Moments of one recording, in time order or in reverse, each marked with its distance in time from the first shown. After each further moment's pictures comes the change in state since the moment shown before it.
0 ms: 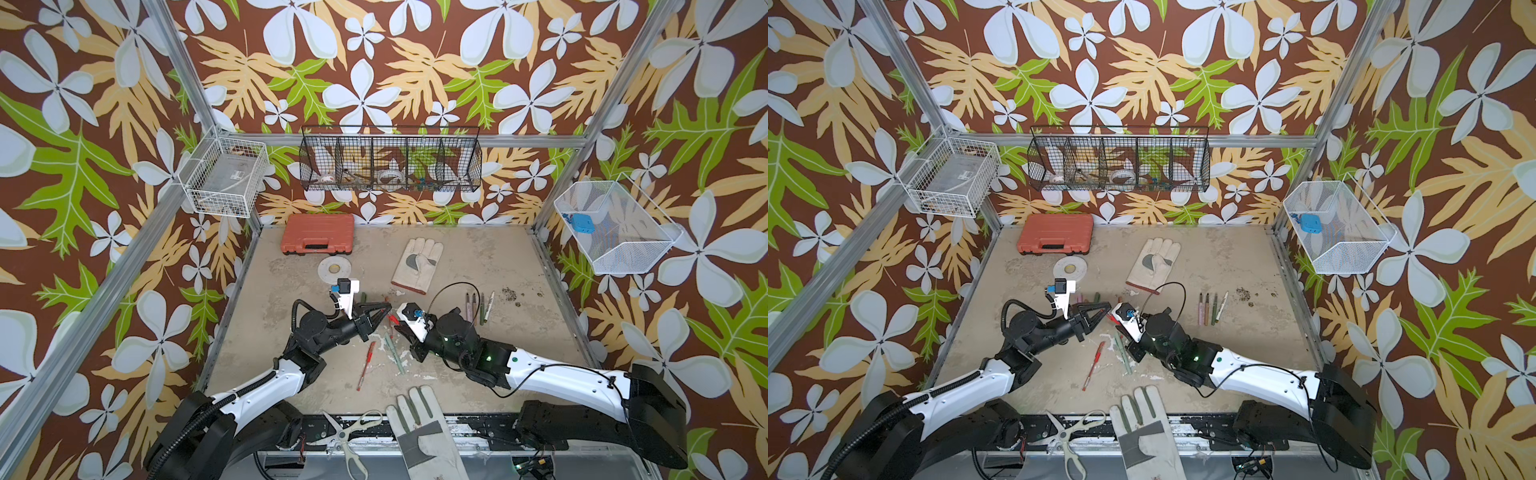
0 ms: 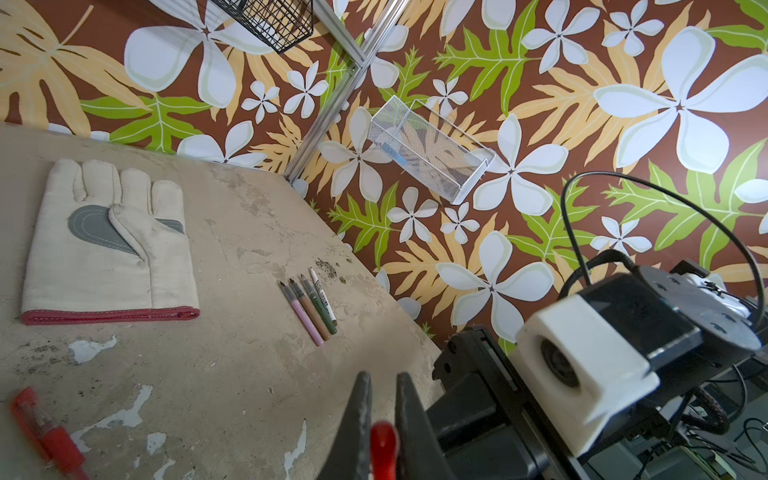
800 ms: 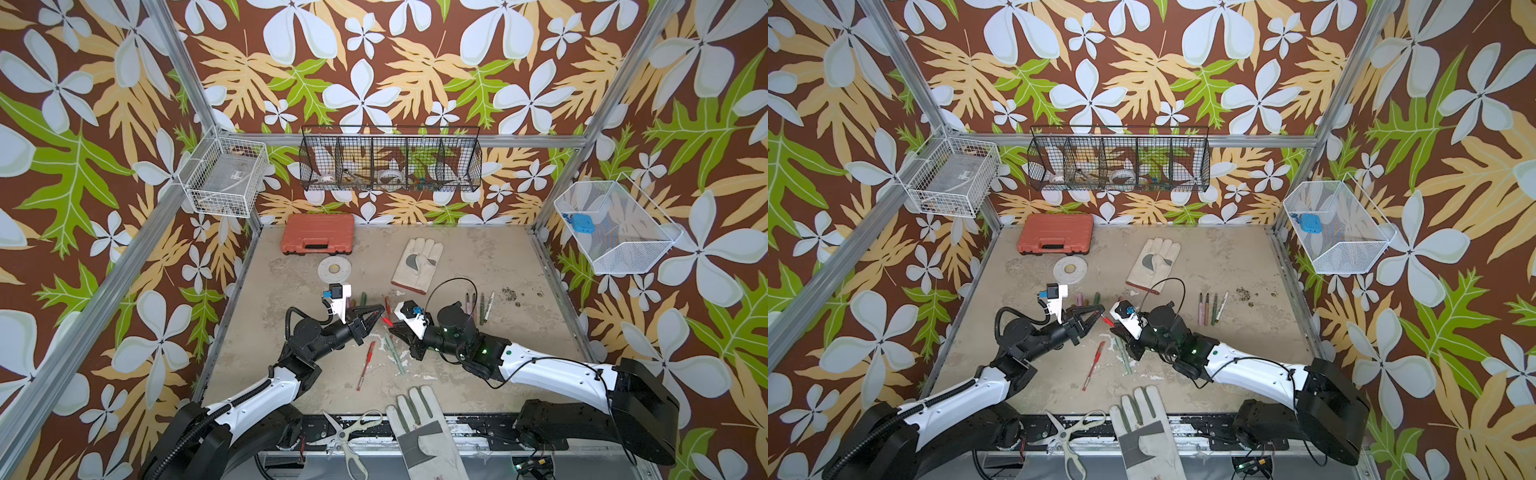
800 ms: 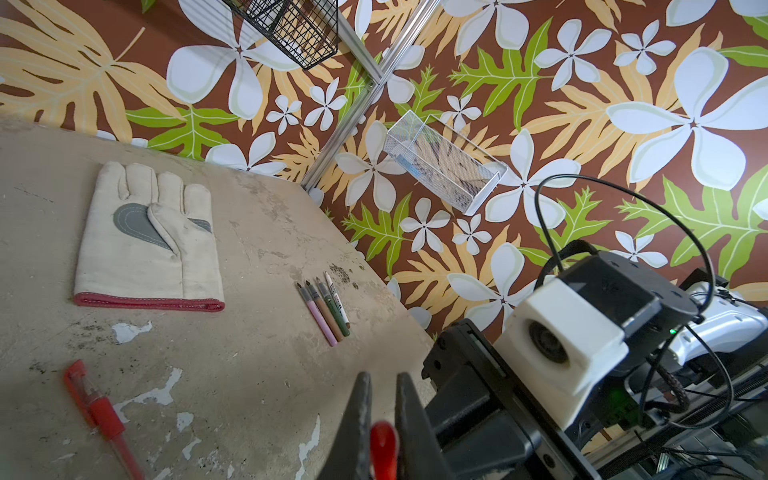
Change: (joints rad) left arm 0.021 -0.063 -0.062 0.013 -0.032 -0.009; right arm -0.085 0.066 -0.009 0.094 -0.305 0.011
